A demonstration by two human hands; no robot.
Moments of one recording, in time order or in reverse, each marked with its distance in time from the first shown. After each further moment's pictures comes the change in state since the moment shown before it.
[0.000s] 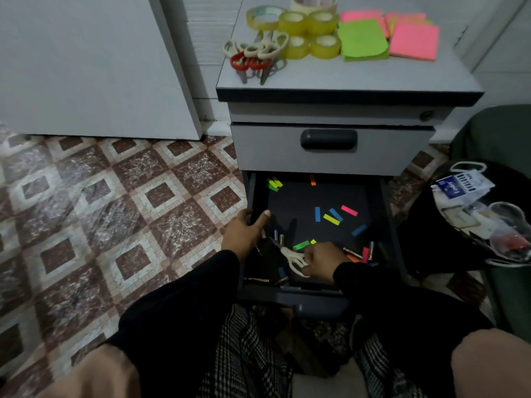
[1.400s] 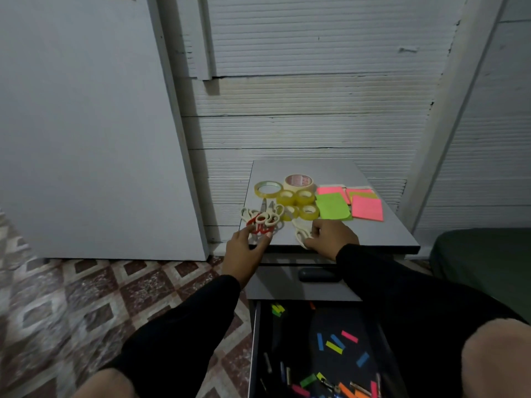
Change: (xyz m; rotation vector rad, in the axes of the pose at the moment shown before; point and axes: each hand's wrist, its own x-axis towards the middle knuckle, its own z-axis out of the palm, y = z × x) left_hand 0.018 0.184 -0.102 0.015 0.226 0.495; right_hand -0.052 -0.093 -0.265 0.077 0.698 -0.024
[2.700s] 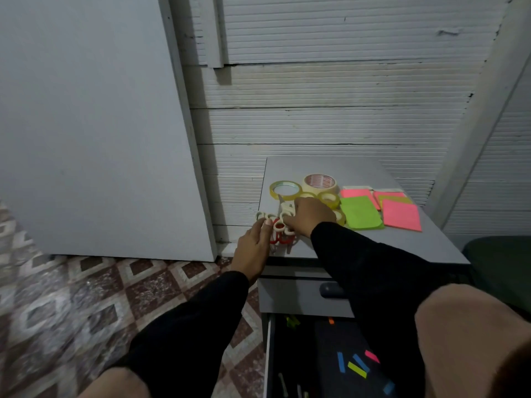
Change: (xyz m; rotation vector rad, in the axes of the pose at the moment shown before) left_hand 0.055 -0.020 0.000 -0.064 -0.060 0.018; right_hand 0.090 -0.067 0.032 -0.079 0.067 -0.091
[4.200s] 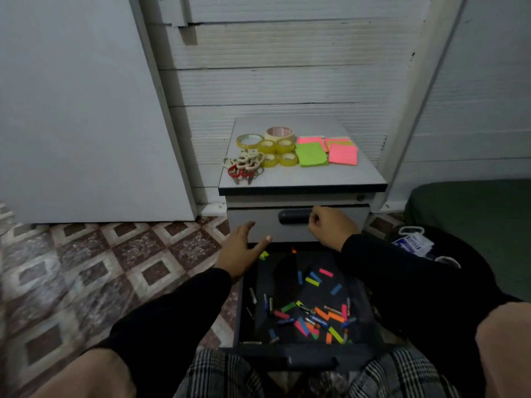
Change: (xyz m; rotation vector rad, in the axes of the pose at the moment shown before) left_hand -0.152 -0.018 0.038 0.198 -0.226 -0.027; right_hand -0.190 0.103 -0.002 0.066 -0.122 0.078
